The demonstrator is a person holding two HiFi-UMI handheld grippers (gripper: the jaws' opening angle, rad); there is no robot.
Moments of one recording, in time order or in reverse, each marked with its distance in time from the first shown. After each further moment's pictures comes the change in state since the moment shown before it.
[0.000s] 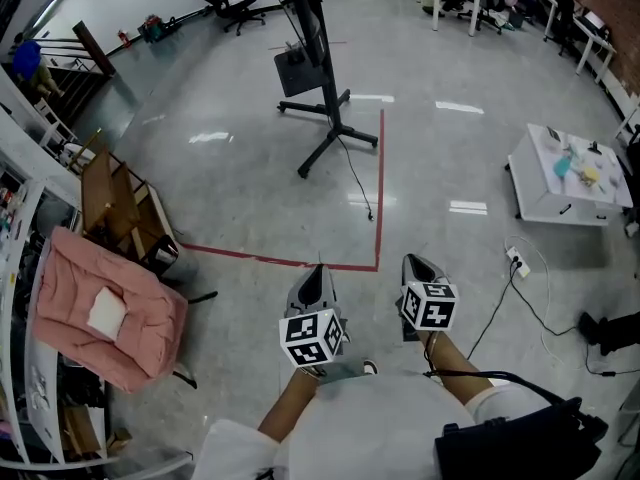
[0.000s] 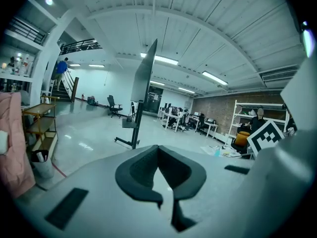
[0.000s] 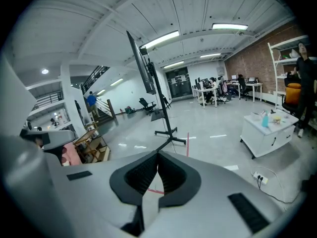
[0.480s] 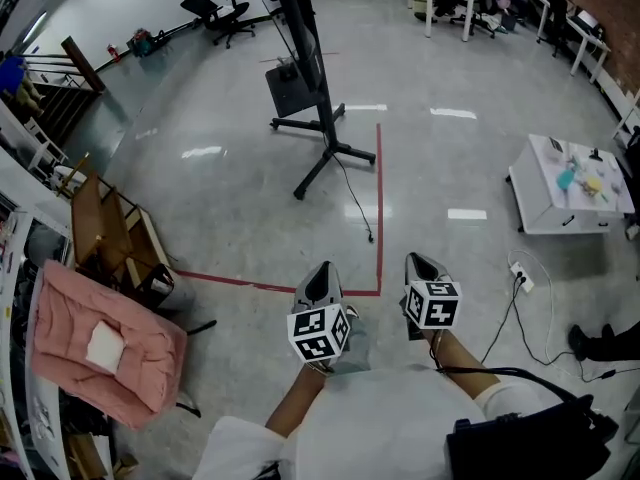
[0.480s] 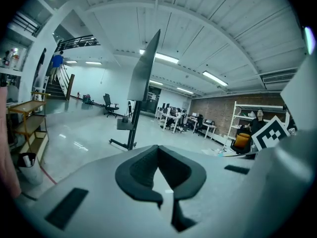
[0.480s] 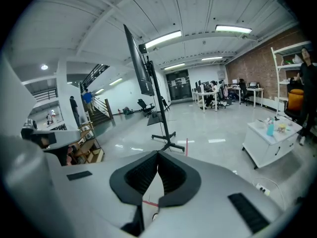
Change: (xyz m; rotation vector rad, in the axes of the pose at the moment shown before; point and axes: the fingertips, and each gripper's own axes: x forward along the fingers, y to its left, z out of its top) left arm 0.123 0.028 0.029 -0.005 -0.001 -0.037; right arm 0.097 -0.020 0.059 -0.031 -0.022 -0.025
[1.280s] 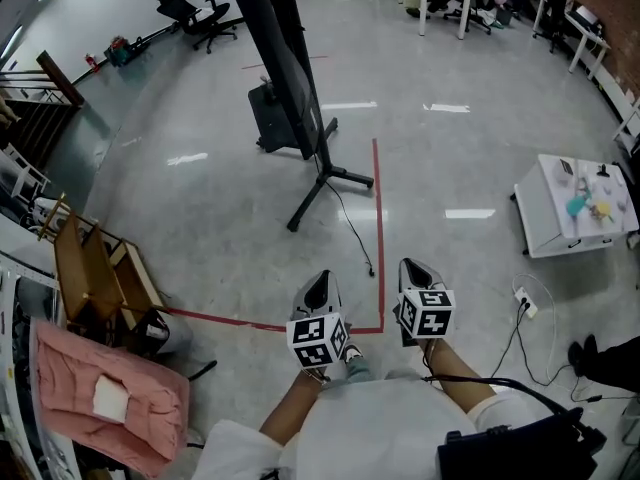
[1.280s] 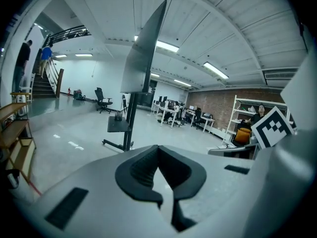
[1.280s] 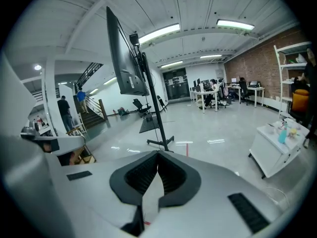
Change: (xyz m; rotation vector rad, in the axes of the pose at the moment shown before) left arm 0.211 0.056 0.063 0.037 0.091 -0.056; right arm 0.190 -0.030 0.110 0.021 0.005 -0.033
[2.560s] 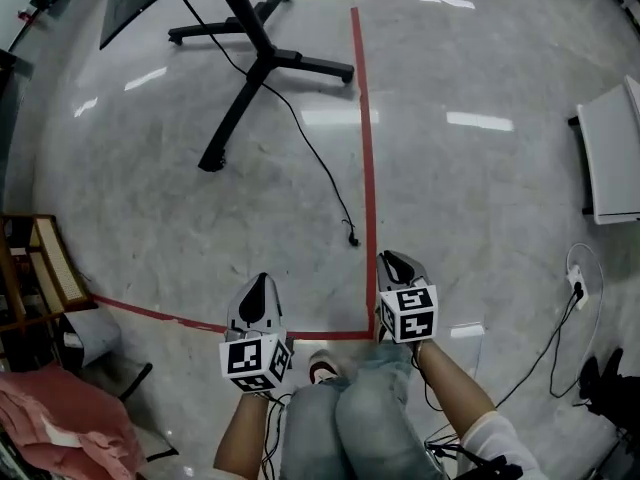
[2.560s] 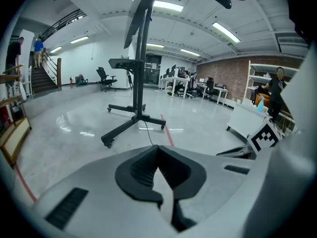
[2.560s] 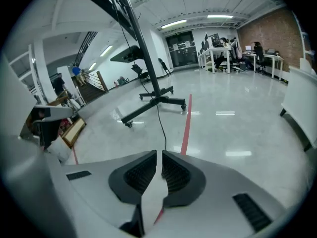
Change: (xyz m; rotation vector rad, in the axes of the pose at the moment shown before) left arm 0.321 0.162 -0.410 0.076 0.218 0.112; right arm 0.401 -0.188 -0.425 -0.021 0.310 0.102
